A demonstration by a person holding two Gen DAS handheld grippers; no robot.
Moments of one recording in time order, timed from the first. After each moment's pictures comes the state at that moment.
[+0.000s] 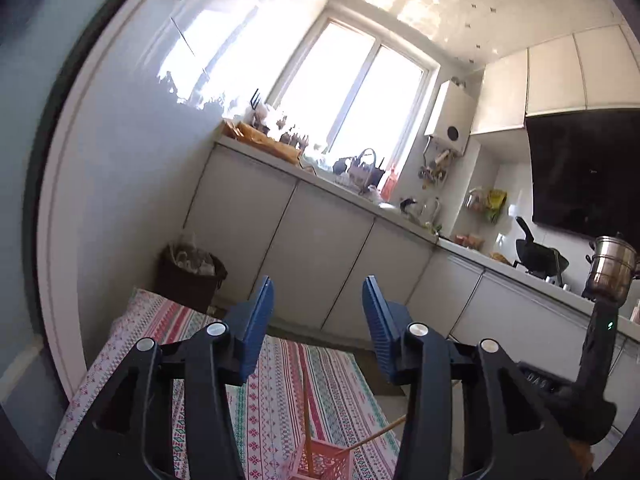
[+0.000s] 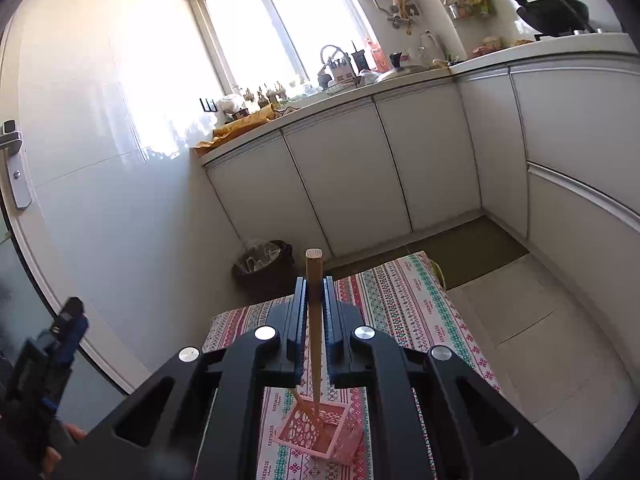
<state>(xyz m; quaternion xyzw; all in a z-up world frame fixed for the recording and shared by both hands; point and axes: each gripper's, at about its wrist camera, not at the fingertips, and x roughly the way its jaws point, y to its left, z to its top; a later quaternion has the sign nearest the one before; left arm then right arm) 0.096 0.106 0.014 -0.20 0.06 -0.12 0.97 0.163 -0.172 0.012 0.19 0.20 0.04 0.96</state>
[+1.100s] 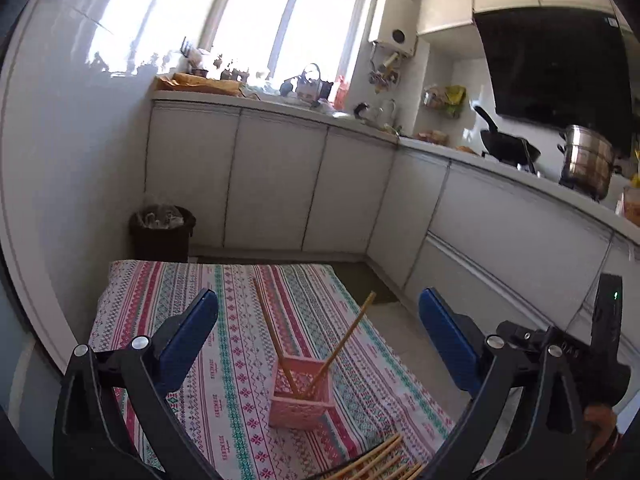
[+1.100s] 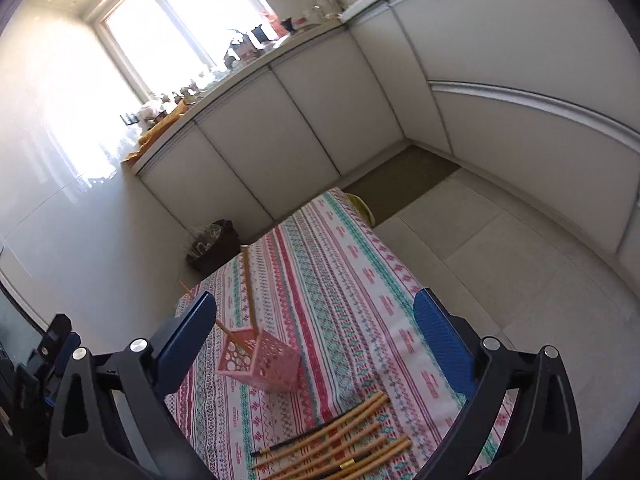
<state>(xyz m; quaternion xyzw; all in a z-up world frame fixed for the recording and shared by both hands) 0.084 0.024 -0.012 -0.05 0.20 -0.22 0.95 0.059 -0.268 -0.057 0.32 0.28 -0.07 0.90</state>
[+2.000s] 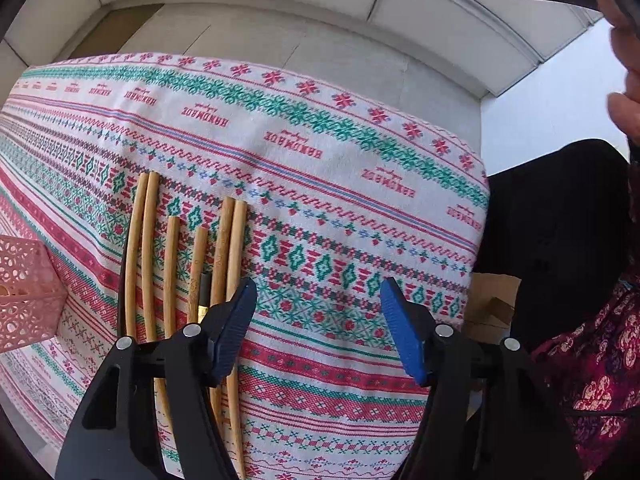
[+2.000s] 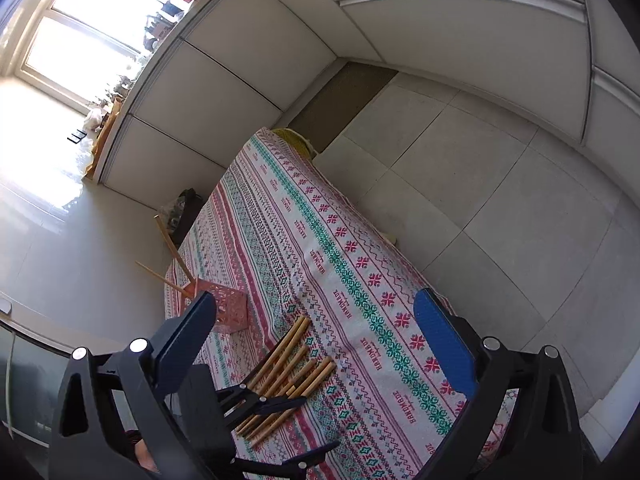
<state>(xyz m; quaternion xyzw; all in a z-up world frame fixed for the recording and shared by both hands) 0.039 -0.180 -0.237 0.35 0.56 -0.48 0.58 0.005 -0.359 -0.124 0.43 0.39 -0.07 0.81</state>
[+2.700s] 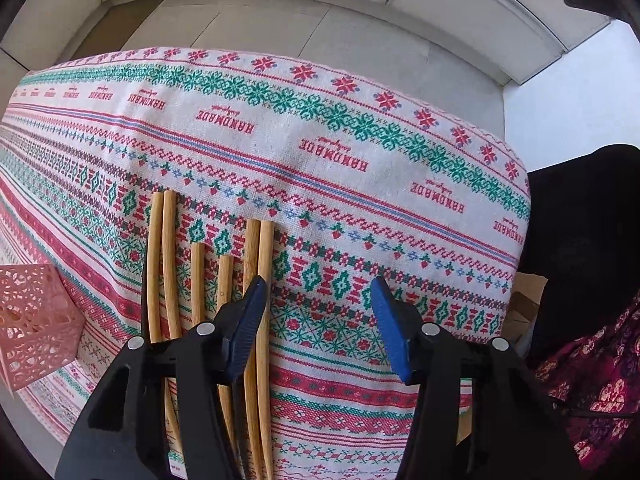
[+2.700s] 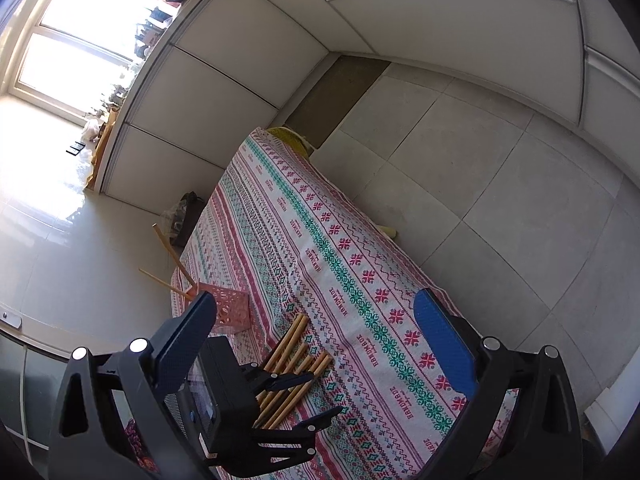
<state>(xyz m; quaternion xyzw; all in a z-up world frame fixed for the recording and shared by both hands) 0.076 -0.221 -0.258 0.39 0.56 -0.46 0.57 -0.001 -0.375 -0.130 0.46 0.39 -0.07 0.80</state>
